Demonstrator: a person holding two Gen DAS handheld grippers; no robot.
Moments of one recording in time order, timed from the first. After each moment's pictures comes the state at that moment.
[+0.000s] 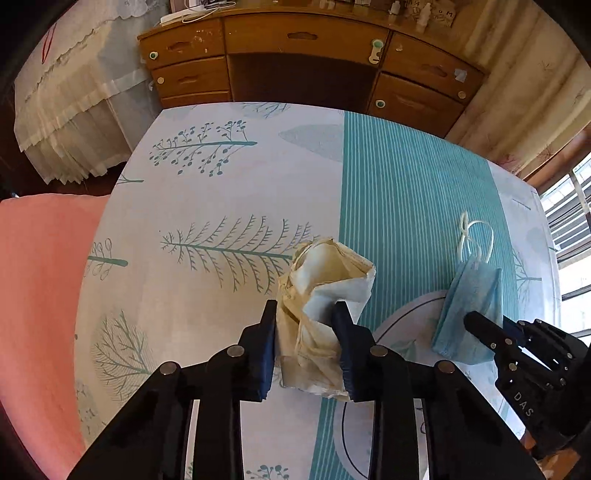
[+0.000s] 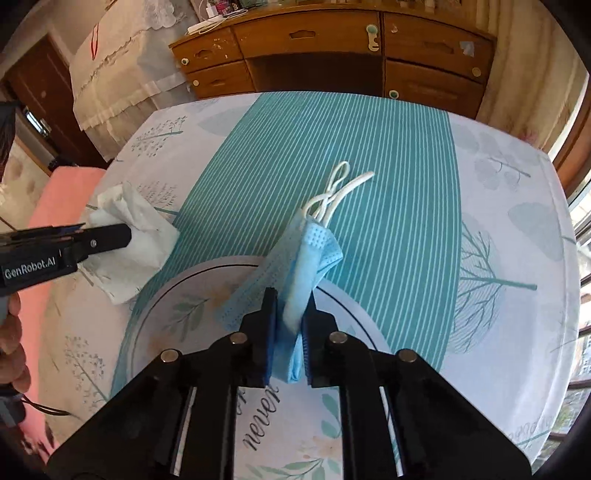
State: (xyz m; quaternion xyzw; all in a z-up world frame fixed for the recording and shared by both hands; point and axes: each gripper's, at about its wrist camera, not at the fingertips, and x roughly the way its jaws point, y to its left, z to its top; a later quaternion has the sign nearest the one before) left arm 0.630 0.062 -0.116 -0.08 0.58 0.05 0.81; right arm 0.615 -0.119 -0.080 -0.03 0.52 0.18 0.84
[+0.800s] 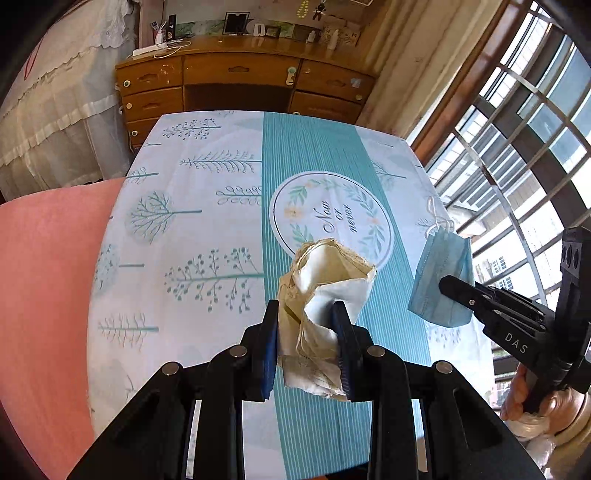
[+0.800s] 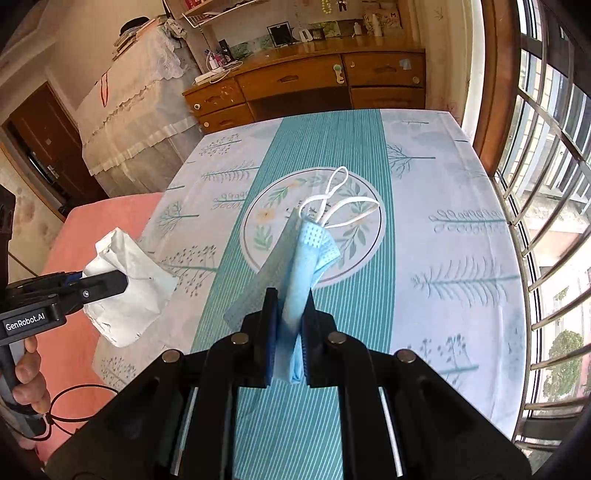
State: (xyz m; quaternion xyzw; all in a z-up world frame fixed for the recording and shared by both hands) left arm 0.314 0.042 0.013 -0.09 0.52 -0.09 0.85; right arm 0.311 -0.154 0.030 0.03 0.45 0.14 0.88
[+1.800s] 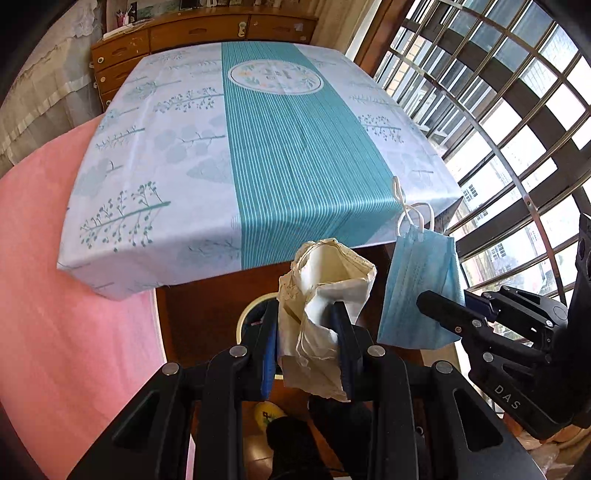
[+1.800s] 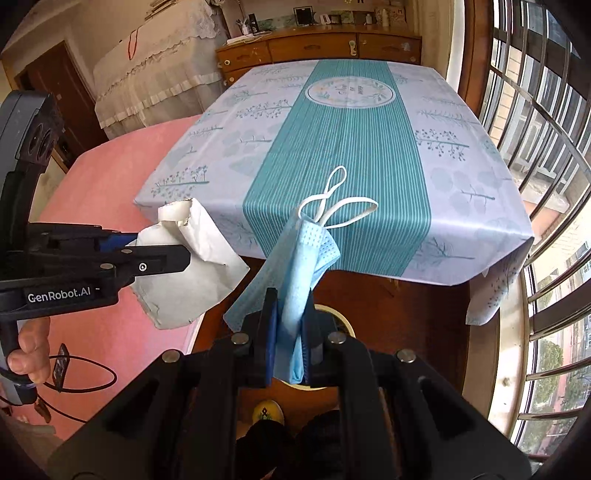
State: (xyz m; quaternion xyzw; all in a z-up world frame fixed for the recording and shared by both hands) left arm -0.005 0.015 -0.059 -0.03 0.56 -0.16 0.81; right arm -0.059 -0.113 -0.039 -0.02 0.47 0.14 0.87
